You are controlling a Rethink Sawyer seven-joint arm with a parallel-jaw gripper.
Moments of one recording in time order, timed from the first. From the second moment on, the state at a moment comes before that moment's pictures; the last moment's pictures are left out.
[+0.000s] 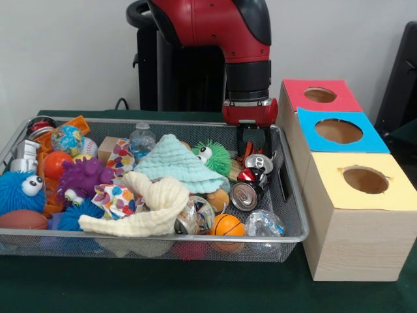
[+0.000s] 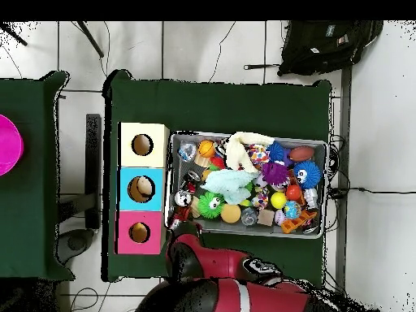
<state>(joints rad) -0.31 -0.41 0.10 2.15 -0.20 -0.48 2.13</state>
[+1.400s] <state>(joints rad) -0.27 -0.58 0.10 2.29 -0.09 -0.42 2.13</state>
